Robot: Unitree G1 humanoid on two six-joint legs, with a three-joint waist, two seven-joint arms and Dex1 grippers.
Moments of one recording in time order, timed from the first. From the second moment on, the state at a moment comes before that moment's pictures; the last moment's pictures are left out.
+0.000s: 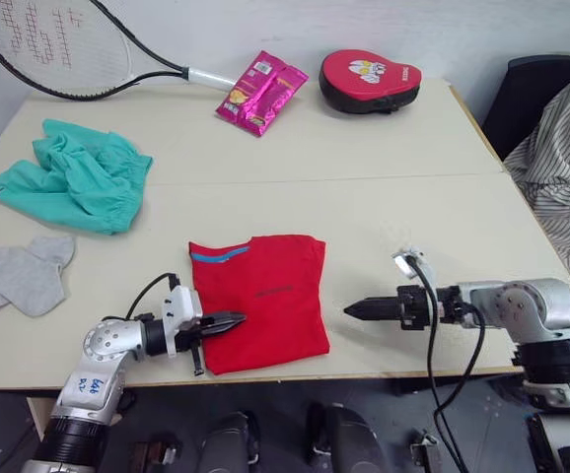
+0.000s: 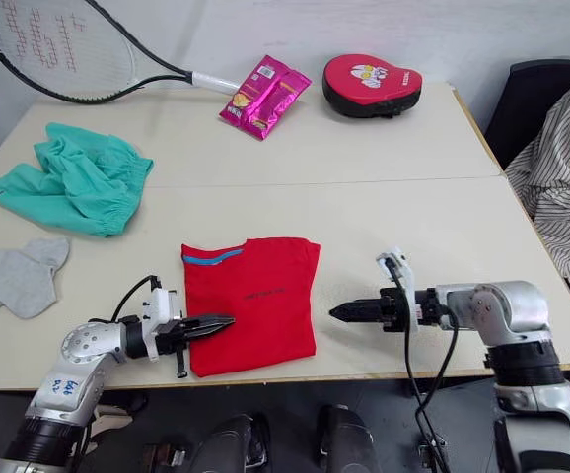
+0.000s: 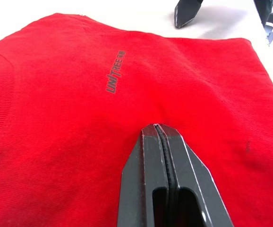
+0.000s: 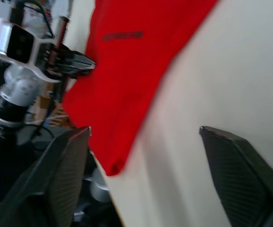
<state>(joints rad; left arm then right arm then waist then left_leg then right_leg) -0.08 0.56 0.00 0.01 -0.31 0.00 -1.04 -0.55 -0.56 -0.03 0.04 0.80 1.46 0.91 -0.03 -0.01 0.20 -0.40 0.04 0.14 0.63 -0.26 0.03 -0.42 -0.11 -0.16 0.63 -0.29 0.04</state>
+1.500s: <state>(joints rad) -0.09 0.60 0.14 -0.23 -0.60 0.21 -1.08 -0.43 -0.96 -0.27 0.39 0.67 1.24 0.85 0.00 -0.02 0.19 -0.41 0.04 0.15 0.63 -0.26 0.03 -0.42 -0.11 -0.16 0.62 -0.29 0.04</state>
